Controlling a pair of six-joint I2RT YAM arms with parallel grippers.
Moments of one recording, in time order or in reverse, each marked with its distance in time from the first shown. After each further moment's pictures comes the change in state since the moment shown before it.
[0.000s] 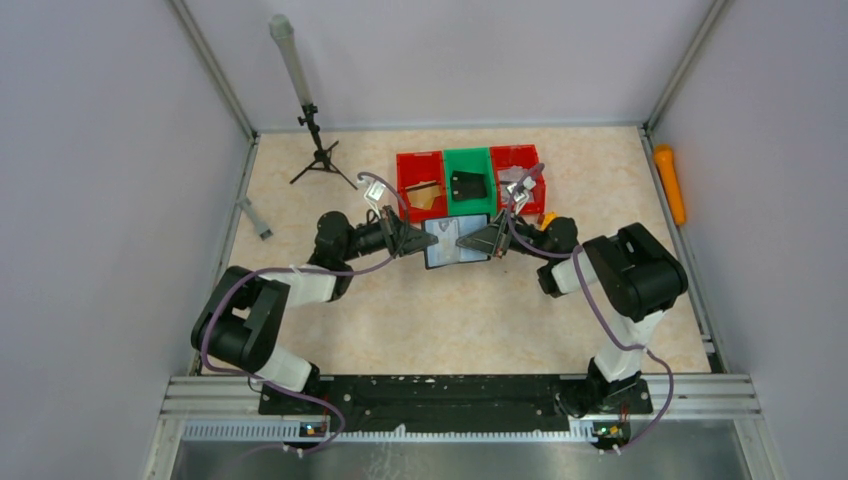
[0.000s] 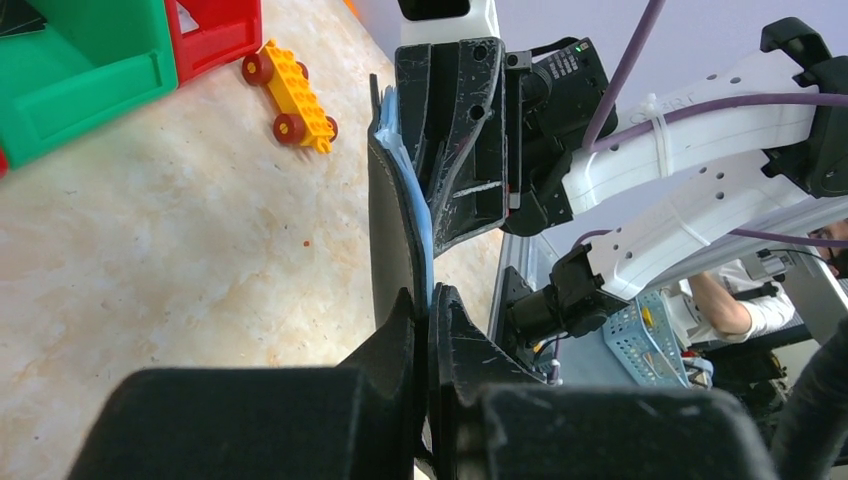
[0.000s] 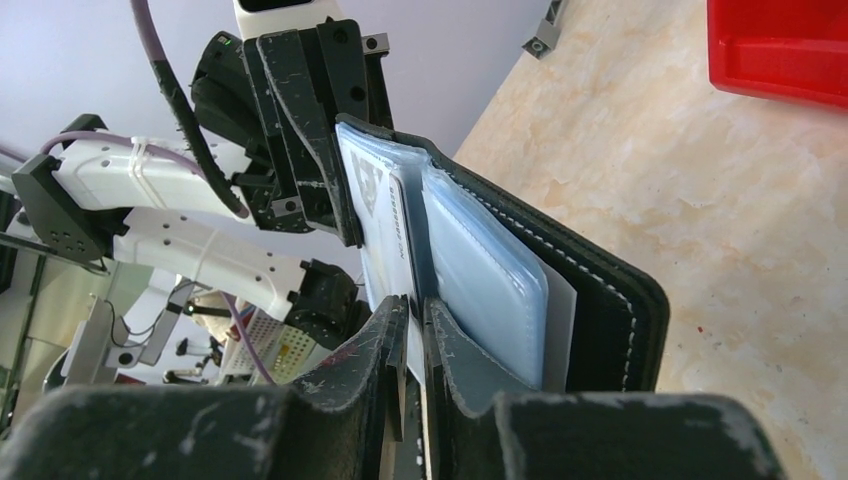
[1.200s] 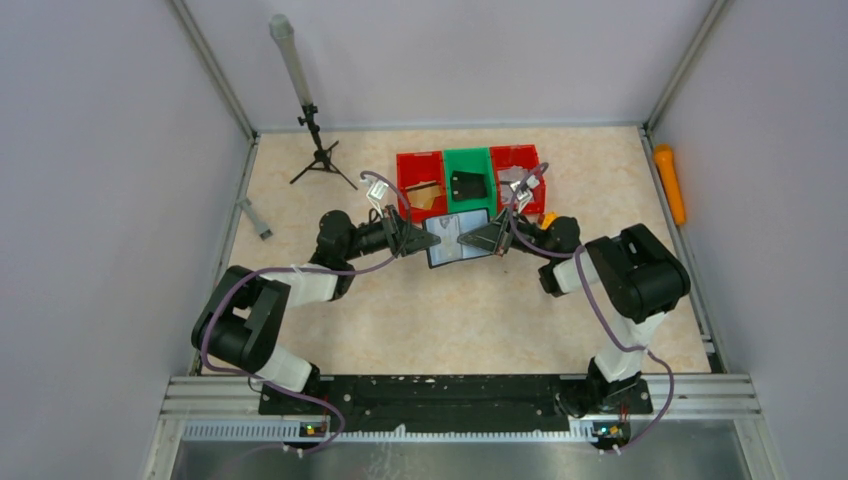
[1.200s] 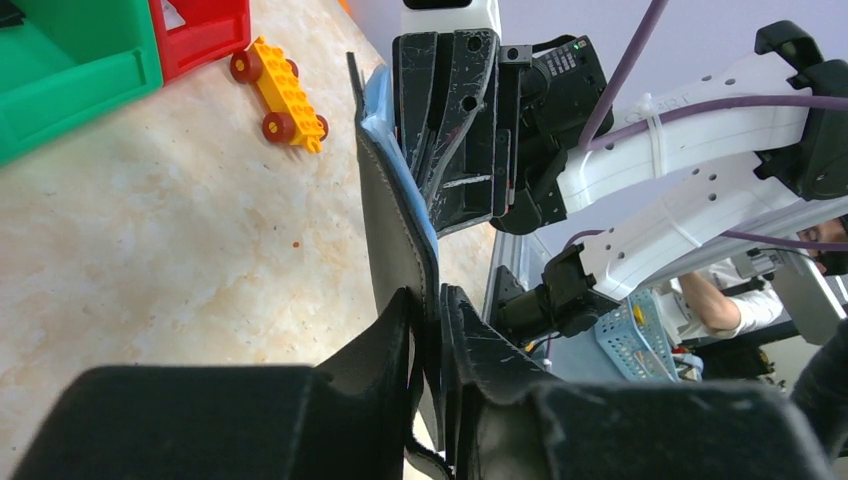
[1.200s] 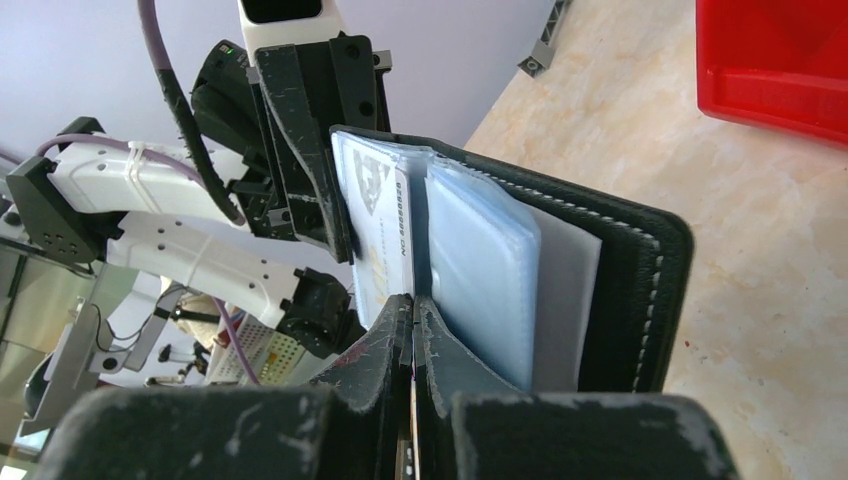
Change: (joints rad) left arm -0.012 0.000 0.016 -0.016 0.000 -0.013; right arm -0.020 -0.012 -0.002 0.003 0.014 -0.026
